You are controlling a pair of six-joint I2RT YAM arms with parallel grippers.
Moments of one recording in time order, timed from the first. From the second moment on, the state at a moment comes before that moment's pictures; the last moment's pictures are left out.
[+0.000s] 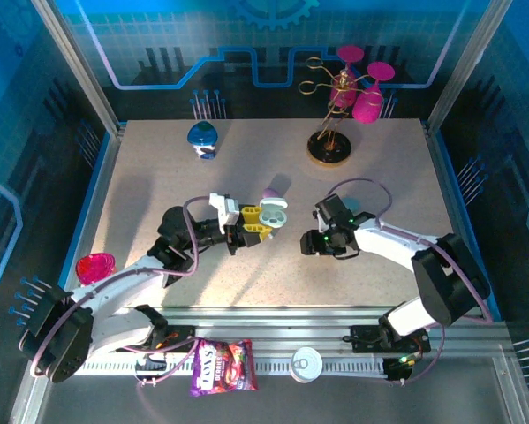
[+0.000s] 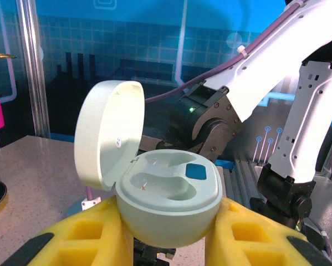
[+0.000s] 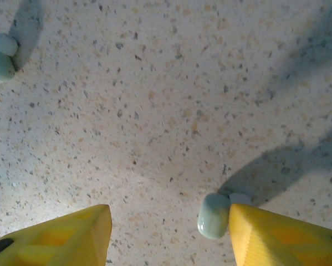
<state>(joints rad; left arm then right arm) -0.56 1.11 0.49 0.77 0.76 -0.17 0.51 1.49 0.78 -0.47 -0.16 0.47</state>
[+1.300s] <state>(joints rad) -0.56 1.14 0.49 0.78 0.76 -0.17 0.47 1.41 0.67 -0.46 -0.29 0.42</state>
